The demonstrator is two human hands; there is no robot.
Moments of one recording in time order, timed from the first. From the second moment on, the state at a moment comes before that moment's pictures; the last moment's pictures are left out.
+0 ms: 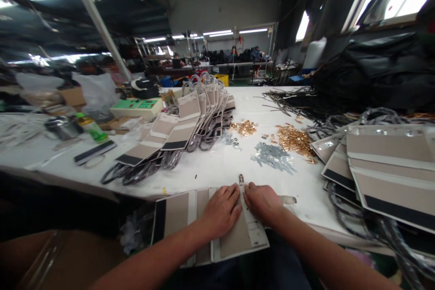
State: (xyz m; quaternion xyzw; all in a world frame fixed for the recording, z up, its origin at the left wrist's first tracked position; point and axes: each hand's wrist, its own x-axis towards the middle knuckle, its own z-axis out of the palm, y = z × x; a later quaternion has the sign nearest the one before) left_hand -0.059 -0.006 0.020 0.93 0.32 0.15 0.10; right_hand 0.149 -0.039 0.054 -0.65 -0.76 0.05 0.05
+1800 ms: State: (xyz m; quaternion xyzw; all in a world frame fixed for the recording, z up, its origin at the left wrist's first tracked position) left_hand -0.034 0.019 0.006 0.84 0.38 0.31 0.24; right_hand 0.157 -0.003 0.057 -0.69 -0.70 0.18 0.06
